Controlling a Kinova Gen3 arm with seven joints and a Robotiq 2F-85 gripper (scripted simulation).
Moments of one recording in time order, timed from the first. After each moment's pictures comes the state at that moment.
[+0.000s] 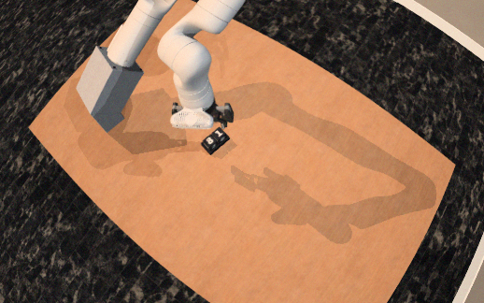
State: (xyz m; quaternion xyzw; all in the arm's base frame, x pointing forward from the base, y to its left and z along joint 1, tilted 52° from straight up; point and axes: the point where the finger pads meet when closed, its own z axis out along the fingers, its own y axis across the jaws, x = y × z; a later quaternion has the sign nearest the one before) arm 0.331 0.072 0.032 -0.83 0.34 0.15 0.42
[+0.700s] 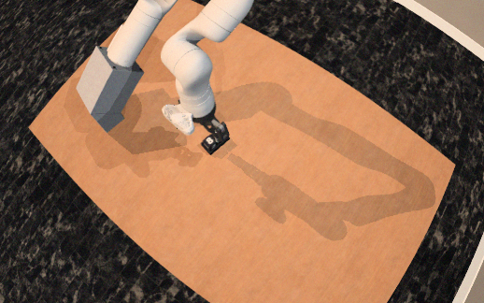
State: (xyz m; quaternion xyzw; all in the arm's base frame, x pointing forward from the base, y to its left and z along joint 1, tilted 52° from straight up) arm 0.332 0.087 0.018 -0.68 0.58 0.28 0.35
